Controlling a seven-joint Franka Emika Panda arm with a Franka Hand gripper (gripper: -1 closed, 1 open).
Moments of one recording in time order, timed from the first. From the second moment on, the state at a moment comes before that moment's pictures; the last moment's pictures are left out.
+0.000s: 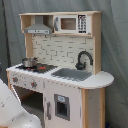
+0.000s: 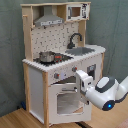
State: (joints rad) arm -0.99 -0.52 2.29 -1.99 -1.29 1.80 1.39
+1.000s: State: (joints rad) arm -0.99 -0.48 2.24 -1.91 -1.30 1.74 1.07
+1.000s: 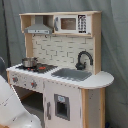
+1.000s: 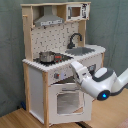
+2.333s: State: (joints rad) arm -0.99 -0.26 2.20 -1.98 -1.27 1.73 0.68
